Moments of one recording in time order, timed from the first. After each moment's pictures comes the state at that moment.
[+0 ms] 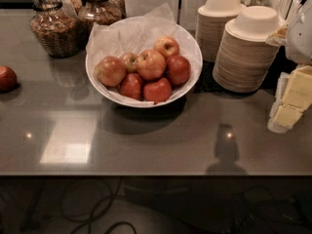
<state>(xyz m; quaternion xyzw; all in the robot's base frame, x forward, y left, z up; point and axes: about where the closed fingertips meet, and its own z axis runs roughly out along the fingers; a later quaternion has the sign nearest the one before) 0.438 -0.217 0.976 -0.60 0.78 -0.03 0.16</state>
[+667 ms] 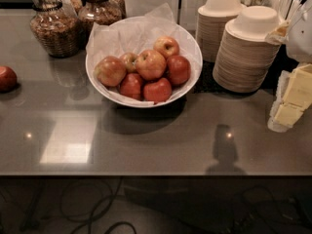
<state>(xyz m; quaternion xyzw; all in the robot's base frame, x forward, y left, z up) 0.437 -0.215 0.981 -0.61 0.78 -0.03 0.17</state>
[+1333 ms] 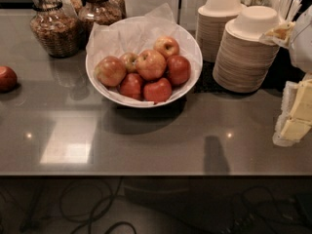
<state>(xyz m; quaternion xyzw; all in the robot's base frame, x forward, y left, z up) 0.411 -0.193 0.989 -0.65 0.73 -0.03 0.19</state>
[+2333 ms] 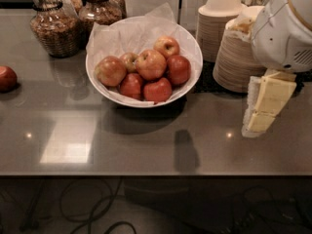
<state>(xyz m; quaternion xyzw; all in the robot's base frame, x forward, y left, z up) 0.428 -0.149 0.991 -0.69 0.69 -0.04 0.21</state>
